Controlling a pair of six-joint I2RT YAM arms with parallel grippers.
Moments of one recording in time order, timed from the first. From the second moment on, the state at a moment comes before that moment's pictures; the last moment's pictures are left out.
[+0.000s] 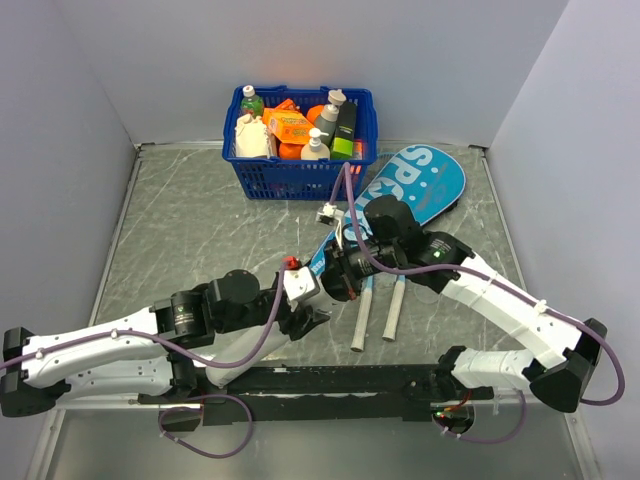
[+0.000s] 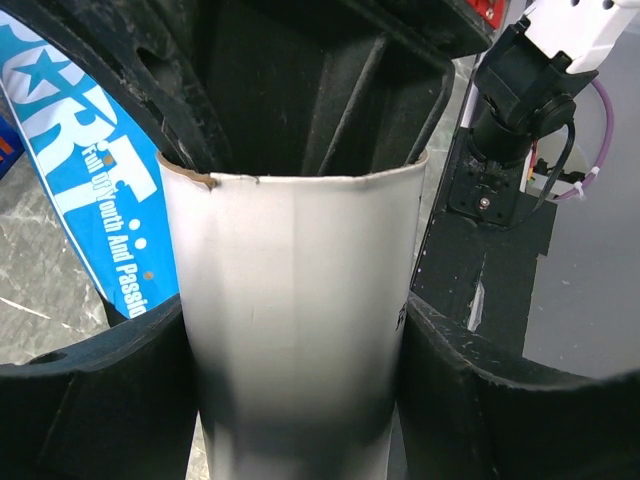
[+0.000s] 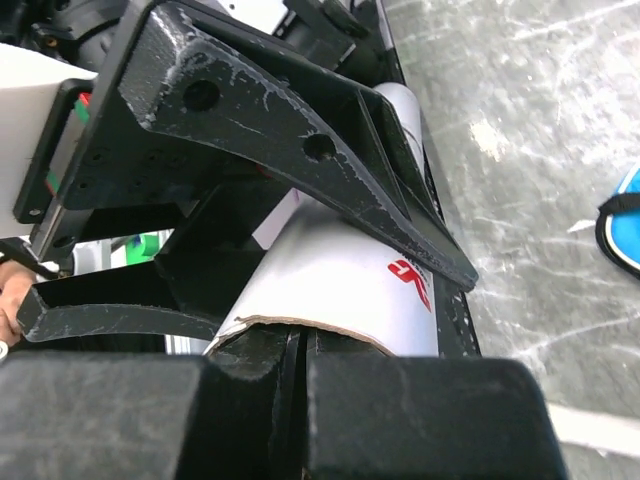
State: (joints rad) left arm -1.26 0.88 0.83 -0.22 -0.05 -0.01; right arm 0.84 1.17 1.19 -0.60 -0.78 0.34
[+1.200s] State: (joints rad) left arm -1.26 0.87 0.84 -0.23 -0.06 0.00; right arm 0.48 1.25 0.95 -0.70 -0.03 0.81
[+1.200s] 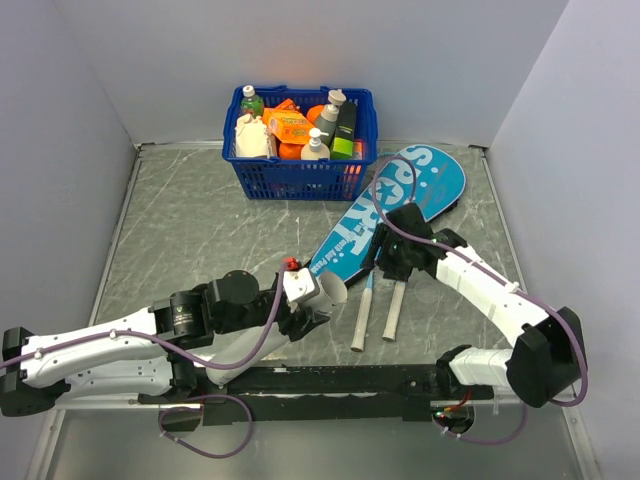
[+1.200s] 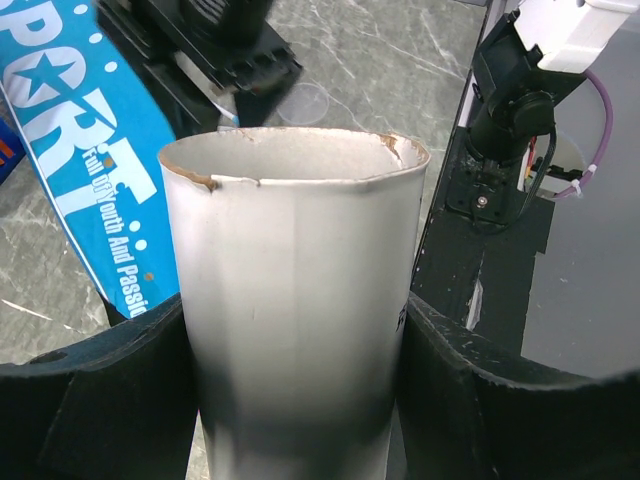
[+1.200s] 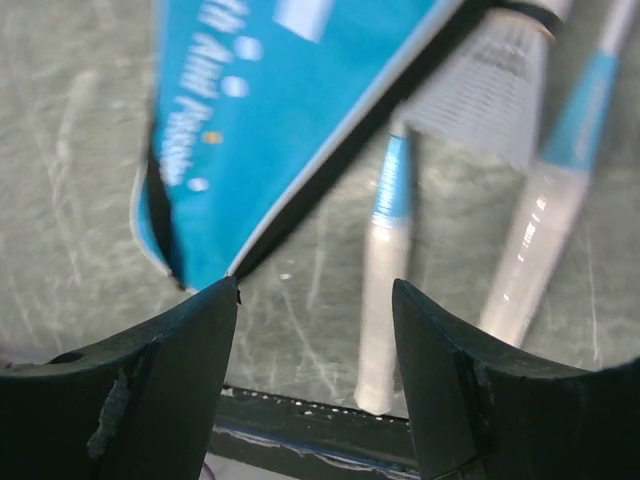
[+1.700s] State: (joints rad) left arm -1.26 0.83 0.84 -0.25 -0.05 0.00; right arm 0.48 1.33 0.86 -0.59 0.09 1.13
